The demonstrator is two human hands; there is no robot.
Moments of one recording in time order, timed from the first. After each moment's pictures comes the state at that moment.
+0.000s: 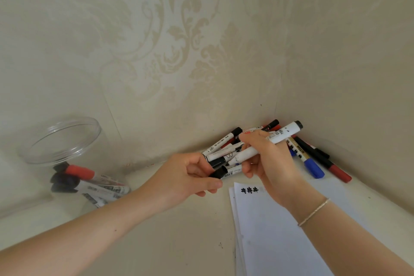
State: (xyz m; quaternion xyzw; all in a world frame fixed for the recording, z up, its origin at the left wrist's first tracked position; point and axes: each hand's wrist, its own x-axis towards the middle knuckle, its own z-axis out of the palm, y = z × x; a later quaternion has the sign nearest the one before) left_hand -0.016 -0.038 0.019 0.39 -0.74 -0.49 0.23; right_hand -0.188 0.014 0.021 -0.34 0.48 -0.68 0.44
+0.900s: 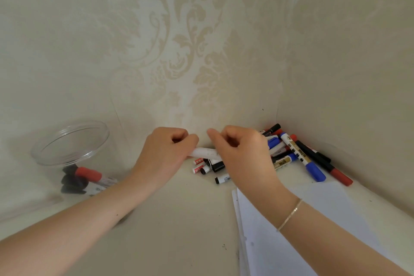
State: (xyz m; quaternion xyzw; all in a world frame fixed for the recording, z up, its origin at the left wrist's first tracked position) left_hand -0.010 -0.045 0.058 0.45 -0.77 -0.26 0.38; right_hand -0.142 0.009 0.044 -0.54 0.60 -0.58 0.12
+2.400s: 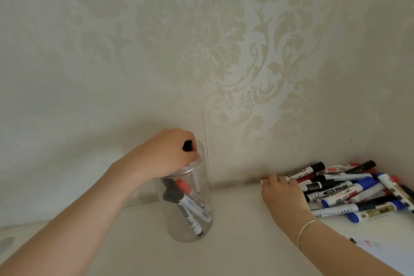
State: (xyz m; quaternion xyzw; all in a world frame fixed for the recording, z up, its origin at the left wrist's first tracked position) left_hand 0.122 -0.088 0.114 0.55 -0.81 -0.10 0.16; right_hand -0.111 -0.073 -0.054 -0.70 0.69 -0.06 -0.17
